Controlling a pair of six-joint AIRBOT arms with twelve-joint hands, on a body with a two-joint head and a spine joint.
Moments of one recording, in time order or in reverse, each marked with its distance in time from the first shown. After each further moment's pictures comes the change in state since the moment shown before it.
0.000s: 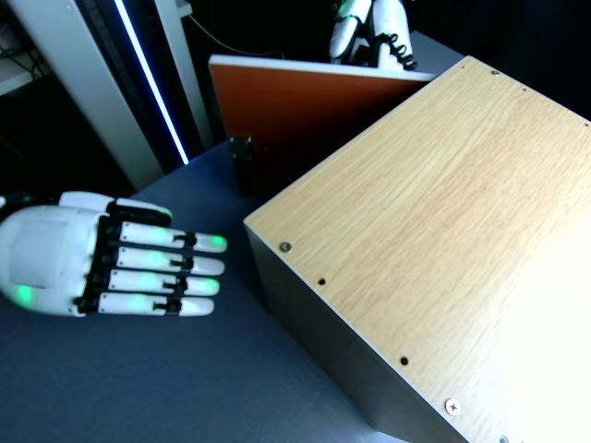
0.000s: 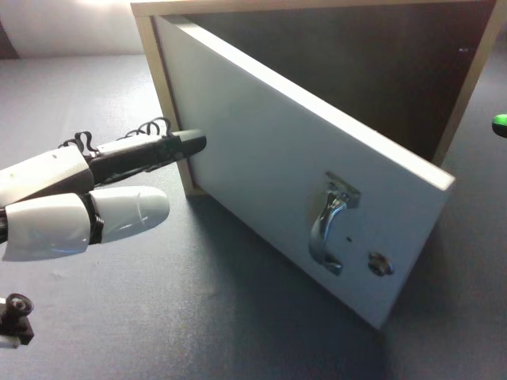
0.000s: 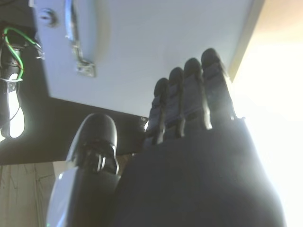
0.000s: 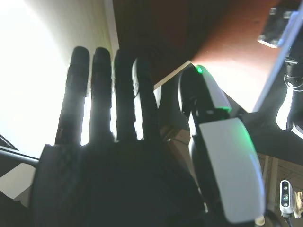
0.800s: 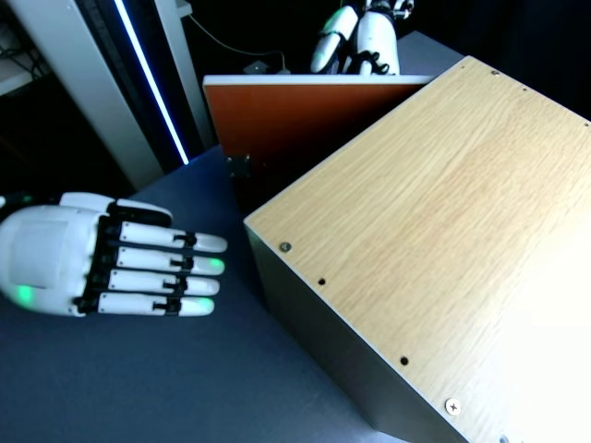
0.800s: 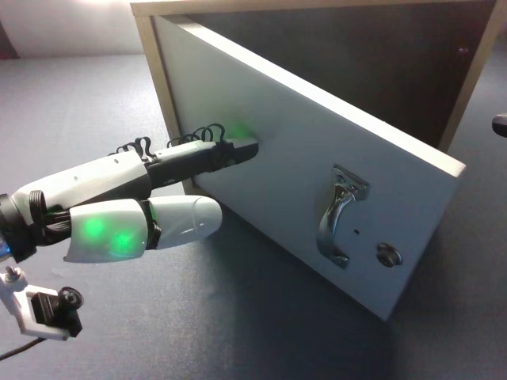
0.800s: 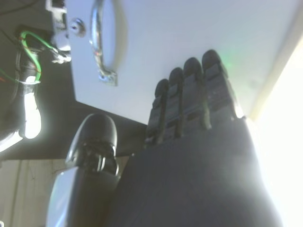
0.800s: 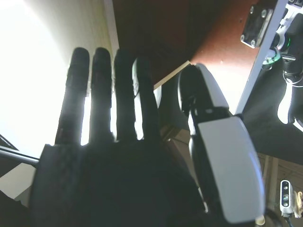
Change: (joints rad) left arm -0.109 -0.109 0.050 0.091 0.085 -0.001; right arm 0.000 0.000 0.000 0.000 0.000 0.000
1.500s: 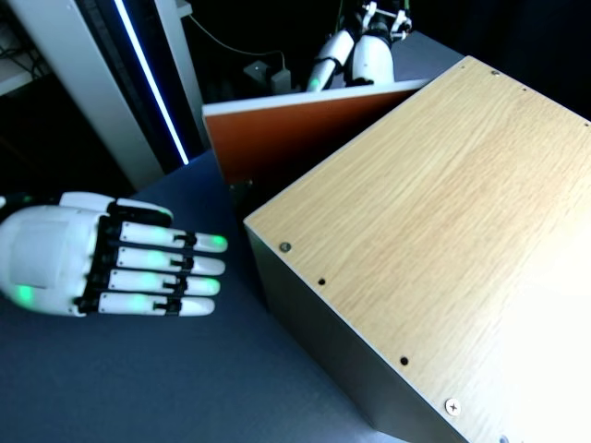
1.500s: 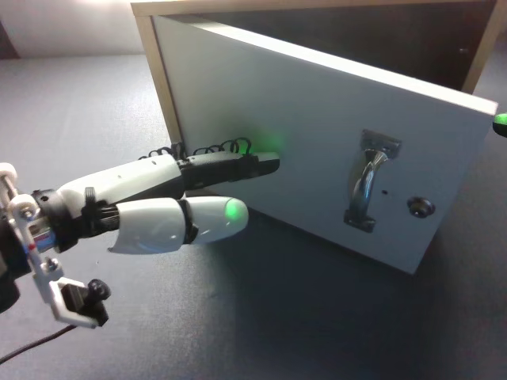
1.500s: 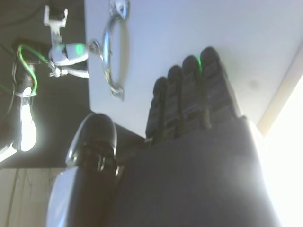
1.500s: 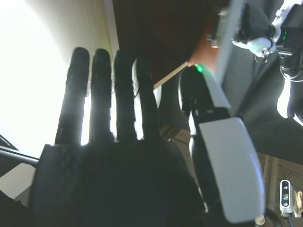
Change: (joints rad) left arm -0.077 -0.111 0.089 0.018 0.126 0.001; right arm 0.000 -0.001 0.000 0.001 0.001 0.000
